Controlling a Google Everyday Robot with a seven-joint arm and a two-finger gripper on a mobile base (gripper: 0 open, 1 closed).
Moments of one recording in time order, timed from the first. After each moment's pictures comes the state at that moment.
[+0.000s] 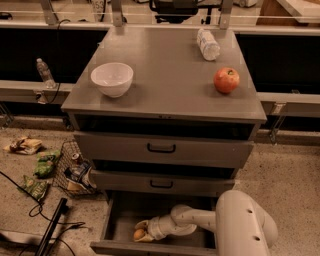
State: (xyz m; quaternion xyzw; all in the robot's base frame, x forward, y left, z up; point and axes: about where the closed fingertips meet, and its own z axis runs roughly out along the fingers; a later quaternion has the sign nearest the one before) arm 0.486 0.101 0.130 -0.58 0.67 0.36 0.28
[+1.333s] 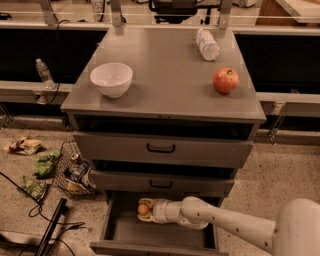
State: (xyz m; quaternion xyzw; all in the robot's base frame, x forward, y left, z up) arm 0.541 0.073 0.295 -0.66 0.57 0.18 0.46
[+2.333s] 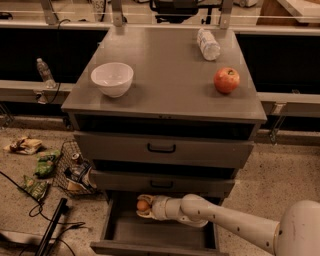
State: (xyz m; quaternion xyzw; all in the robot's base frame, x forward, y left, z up) arm 0.548 0.074 0.323 -0.65 0.56 0.17 0.48
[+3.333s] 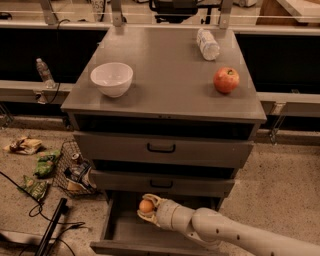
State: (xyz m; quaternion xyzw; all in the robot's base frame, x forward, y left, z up) arm 0.495 0.053 0.437 -0.53 0.64 0.18 0.52
